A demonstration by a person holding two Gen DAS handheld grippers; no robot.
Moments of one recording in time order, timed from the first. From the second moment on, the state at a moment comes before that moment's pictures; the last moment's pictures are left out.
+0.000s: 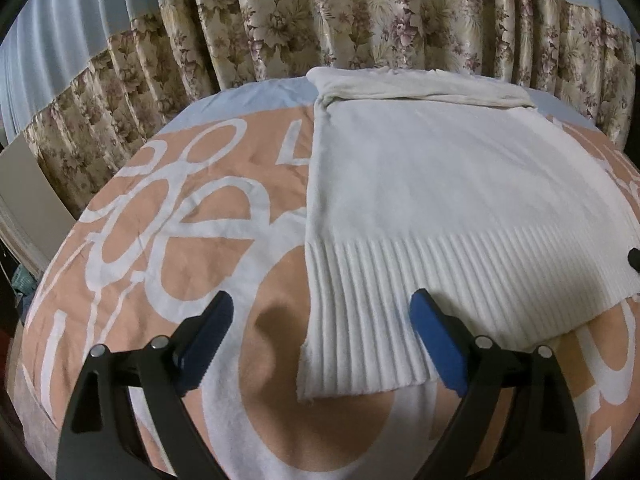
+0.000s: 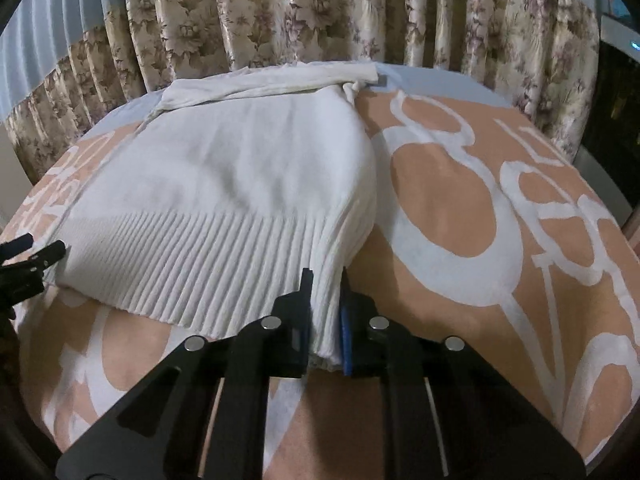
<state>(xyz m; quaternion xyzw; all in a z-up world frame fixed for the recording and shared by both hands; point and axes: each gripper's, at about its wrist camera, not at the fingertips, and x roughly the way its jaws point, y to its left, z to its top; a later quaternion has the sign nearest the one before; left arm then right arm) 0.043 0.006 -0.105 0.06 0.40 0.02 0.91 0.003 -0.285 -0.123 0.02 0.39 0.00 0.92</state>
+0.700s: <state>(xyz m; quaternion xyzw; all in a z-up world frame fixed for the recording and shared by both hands) 0.040 -0.020 -0.105 0.05 0.40 -0.04 0.92 0.002 -0.283 -0.124 0.01 0.39 0.00 0.92</state>
